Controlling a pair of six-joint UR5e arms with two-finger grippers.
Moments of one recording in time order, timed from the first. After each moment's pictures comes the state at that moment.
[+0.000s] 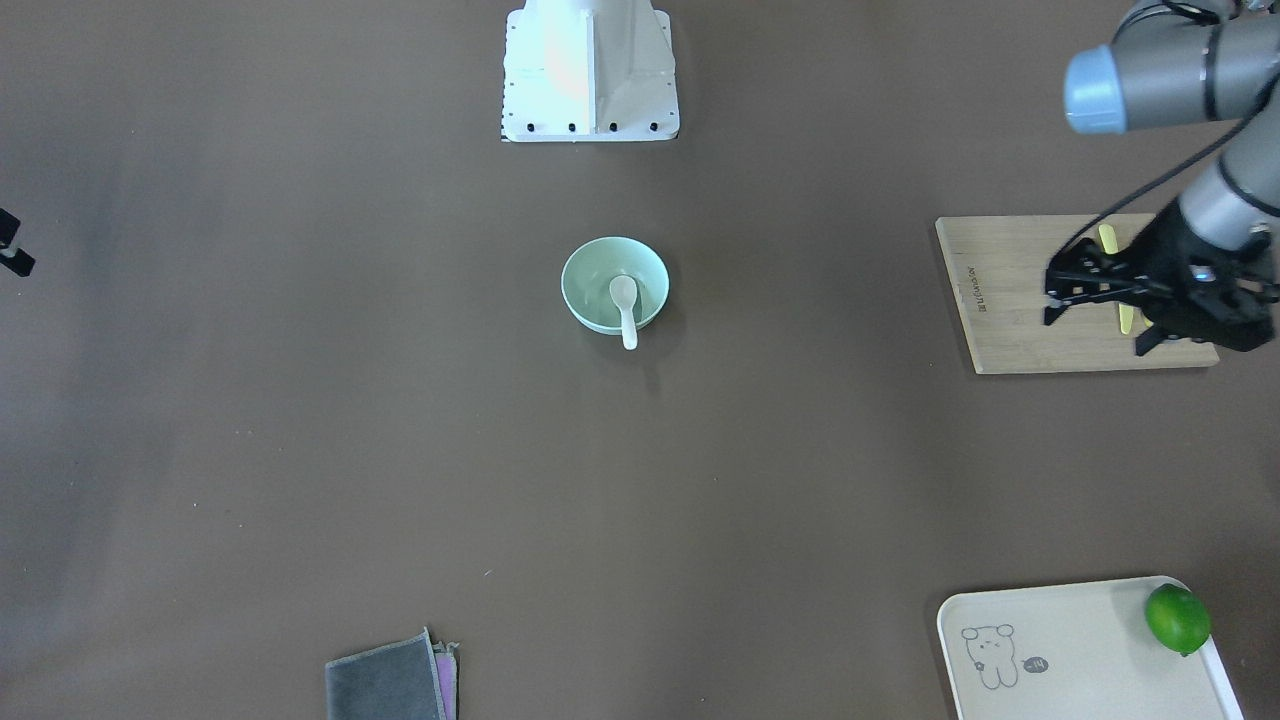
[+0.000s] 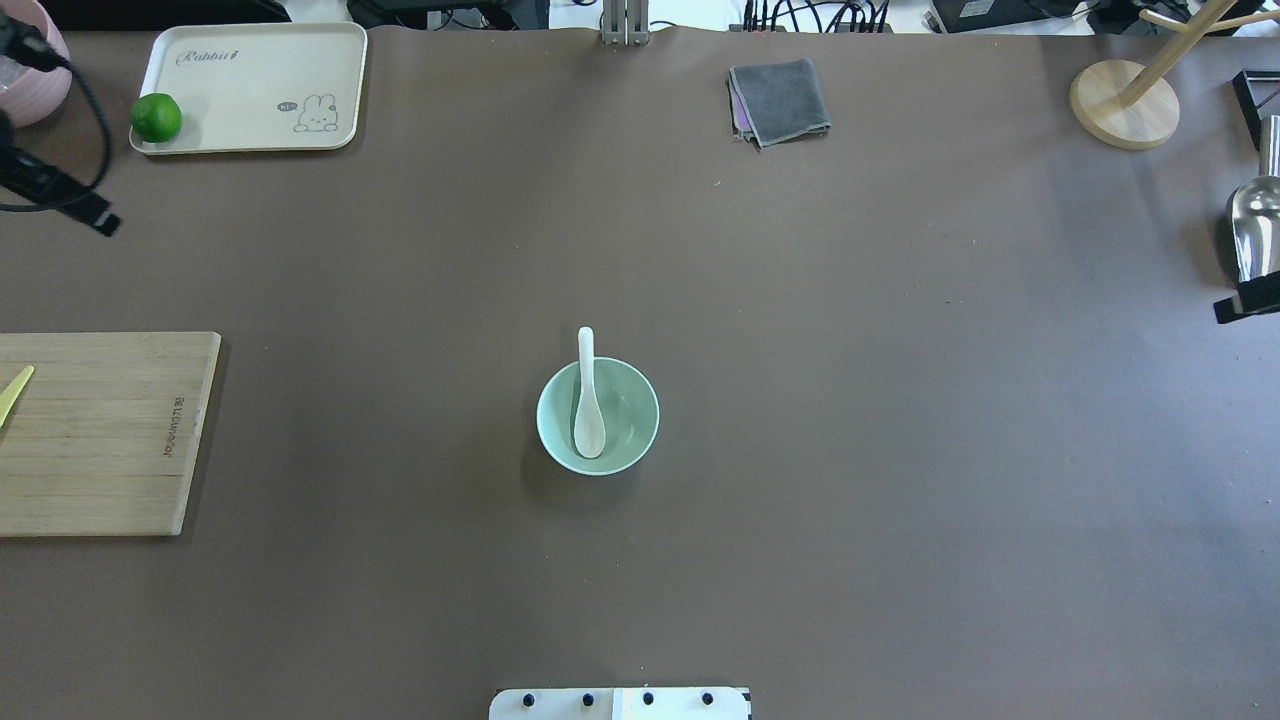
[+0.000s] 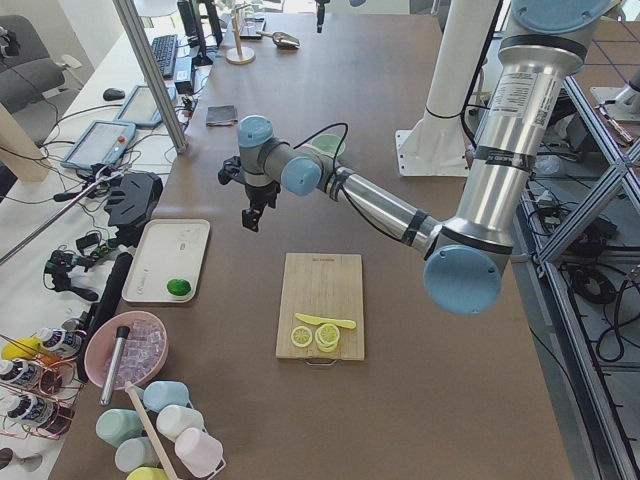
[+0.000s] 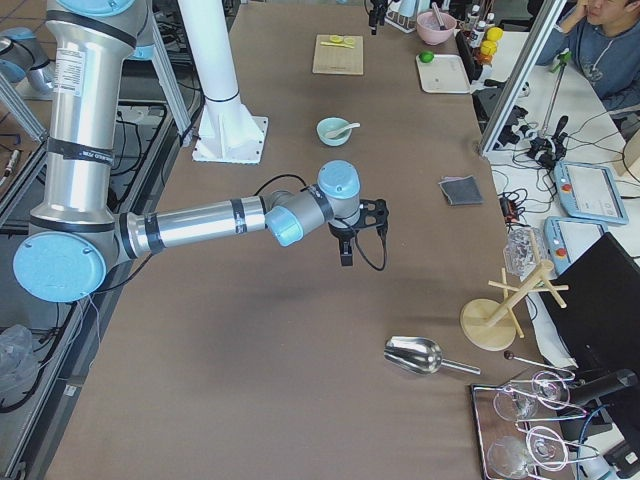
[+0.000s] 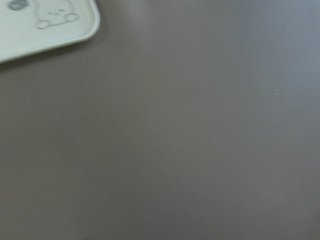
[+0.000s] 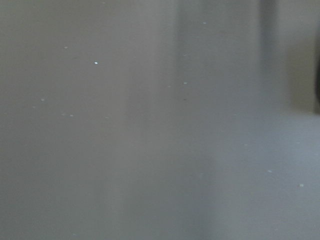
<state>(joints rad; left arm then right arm) -1.24 -1.76 -1.79 -1.58 -2.26 -0.04 1.30 -1.74 1.87 -1.19 2.37 0.47</state>
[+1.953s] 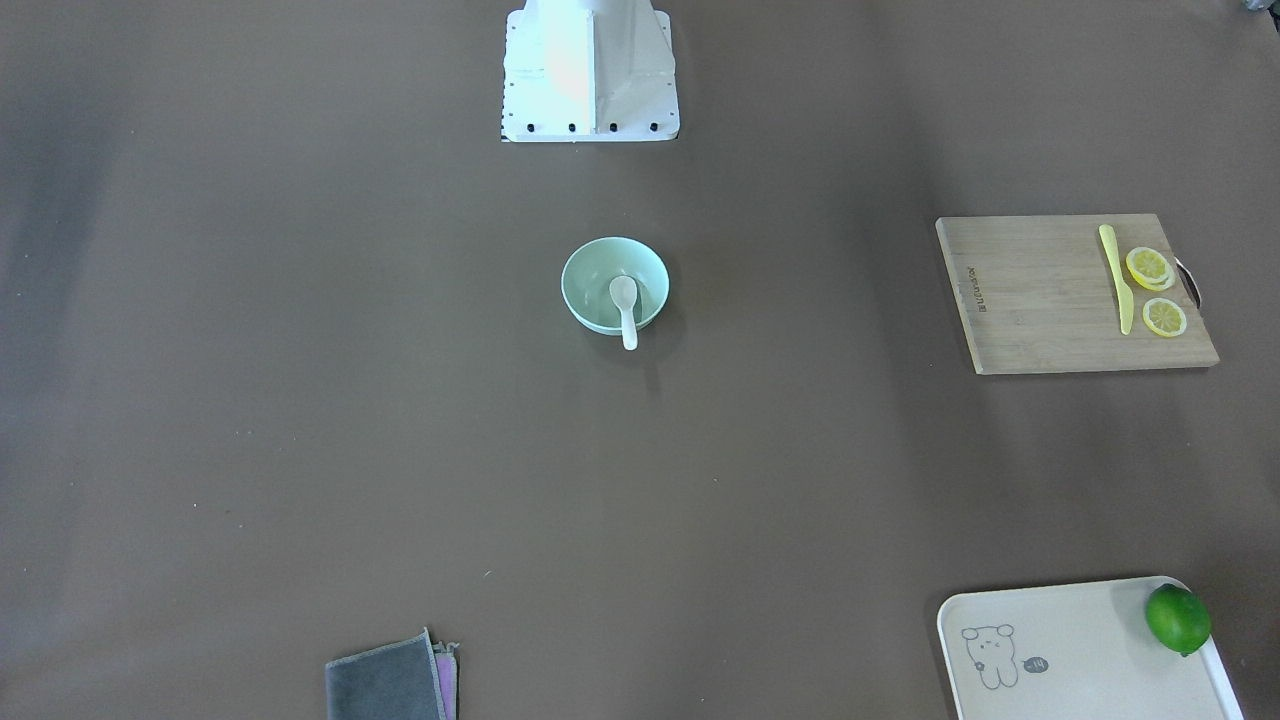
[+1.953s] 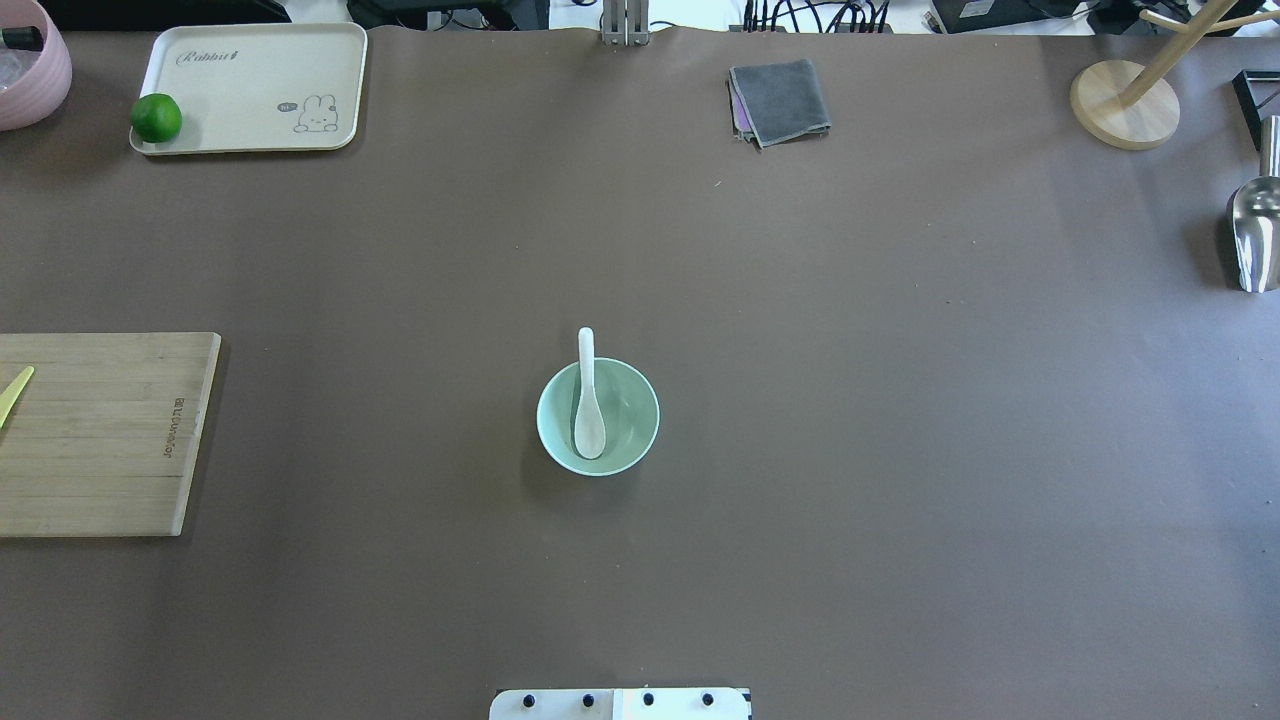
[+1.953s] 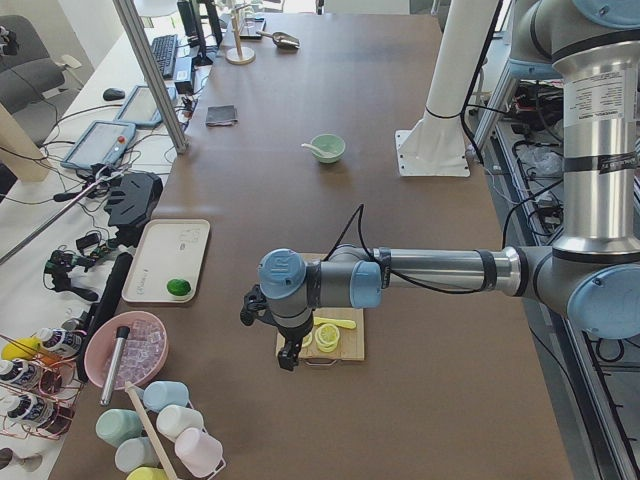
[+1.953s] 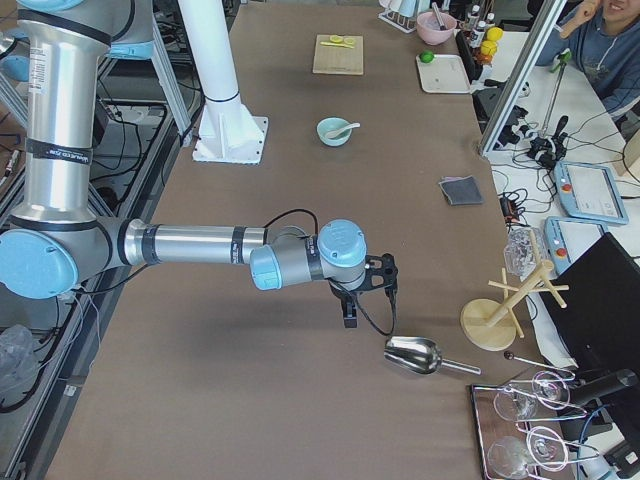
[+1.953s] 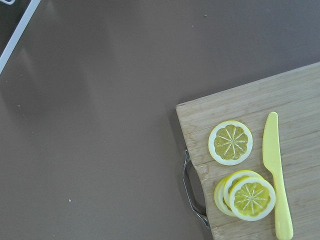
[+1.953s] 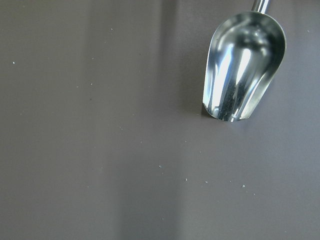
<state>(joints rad) -1.55 -1.46 -1.68 -1.54 -2.34 0.29 1.54 -1.69 1.73 -1.41 2.44 0.08</state>
